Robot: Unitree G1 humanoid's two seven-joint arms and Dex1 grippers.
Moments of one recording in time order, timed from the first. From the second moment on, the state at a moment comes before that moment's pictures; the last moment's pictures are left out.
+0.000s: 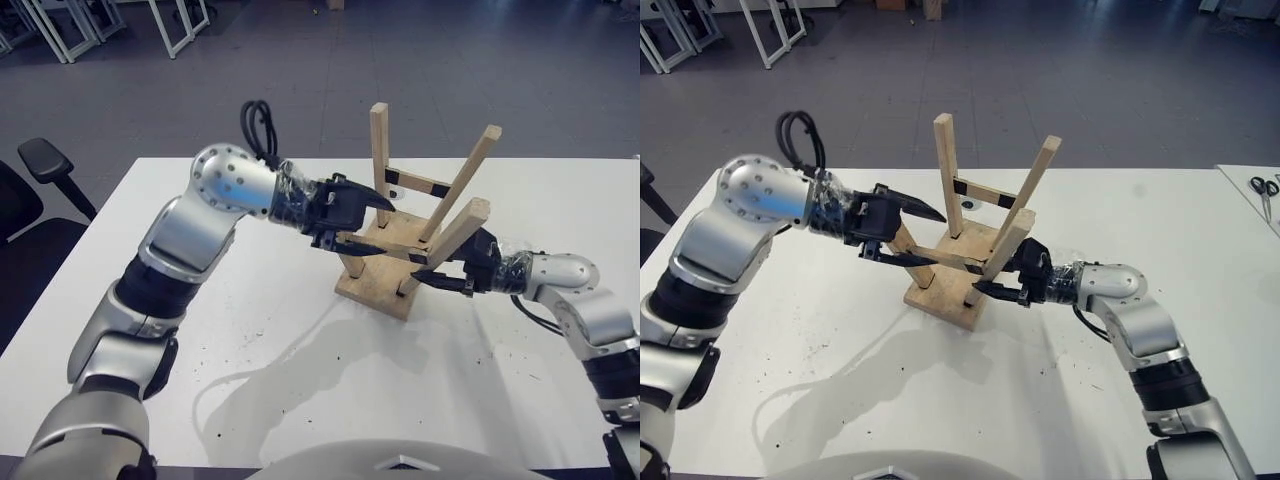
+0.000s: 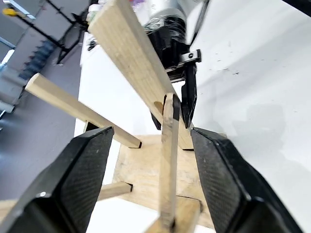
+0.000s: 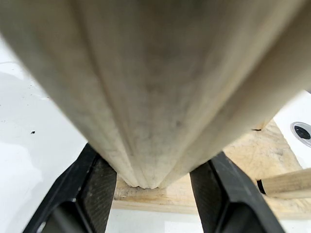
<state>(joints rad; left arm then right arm) -0.86 0.63 -0.42 -0.14 -0.21 0.26 -1.26 -0.28 -0.72 0.20 -0.07 0.40 0.29 1.05</state>
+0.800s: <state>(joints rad) -0.92 0.55 -0.61 -0.23 -0.09 0.68 -1.32 -0.29 -0.72 0.25 -0.17 0.37 0.35 1.05</state>
